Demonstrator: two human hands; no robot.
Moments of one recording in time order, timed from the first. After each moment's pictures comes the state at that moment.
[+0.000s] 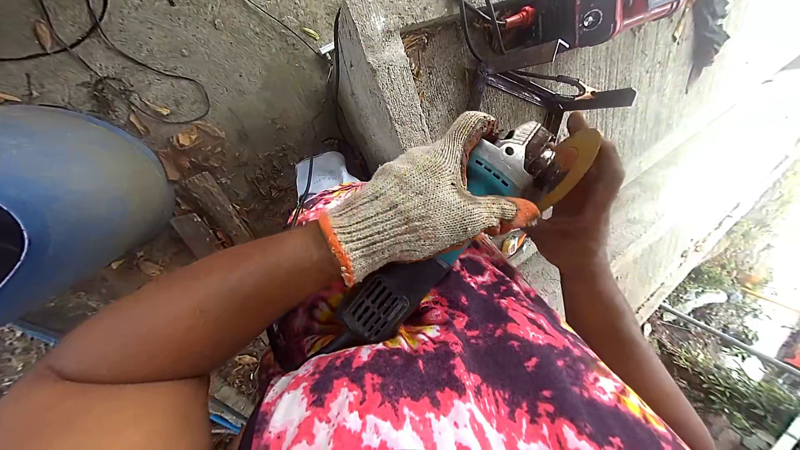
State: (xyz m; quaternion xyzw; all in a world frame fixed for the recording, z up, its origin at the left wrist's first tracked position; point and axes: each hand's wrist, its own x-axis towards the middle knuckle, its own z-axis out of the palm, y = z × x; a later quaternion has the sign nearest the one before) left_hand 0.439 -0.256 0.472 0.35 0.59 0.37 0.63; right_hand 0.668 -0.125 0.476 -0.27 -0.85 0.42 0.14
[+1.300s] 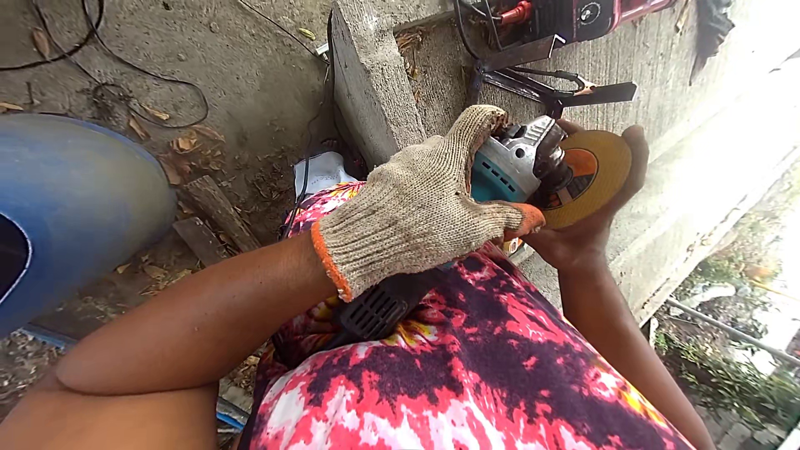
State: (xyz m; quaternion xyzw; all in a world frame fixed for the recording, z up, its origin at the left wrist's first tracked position) left_hand 0.440 -0.251 0.486 0.42 0.64 0.35 0.54; right_hand 0.668 -0.119 0.476 -0.22 -0.86 0.43 0.18
